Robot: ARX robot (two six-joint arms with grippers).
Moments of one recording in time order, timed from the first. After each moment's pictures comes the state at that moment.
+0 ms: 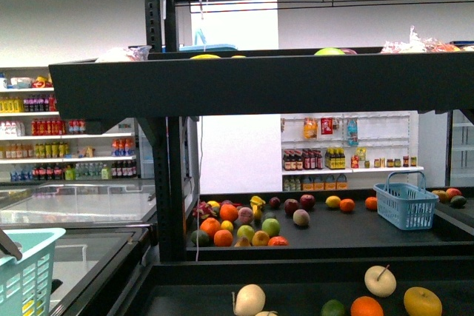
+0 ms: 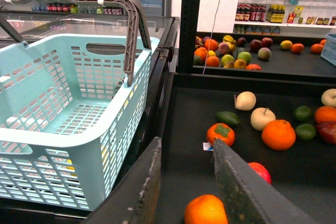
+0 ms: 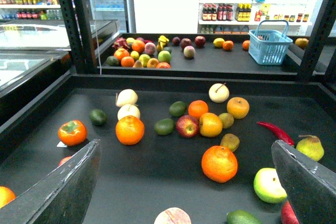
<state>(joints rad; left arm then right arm) 0.00 0.01 0.01 0.00 0.00 -0.01 0.00 0.00 0.02 0.00 0.00 0.00</state>
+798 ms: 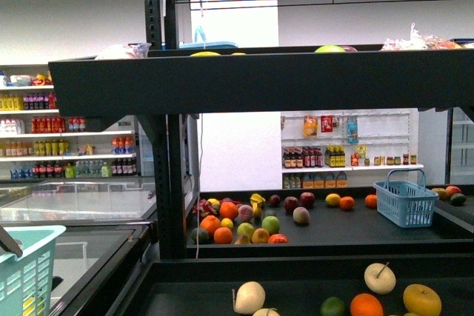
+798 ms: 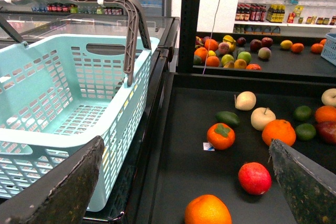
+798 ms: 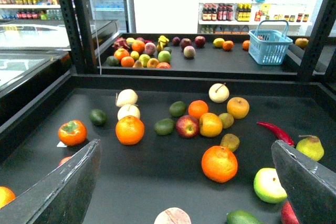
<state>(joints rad) 0.00 0.01 0.01 0.00 0.00 -0.01 0.00 0.00 0.02 0.00 0.00 0.00</state>
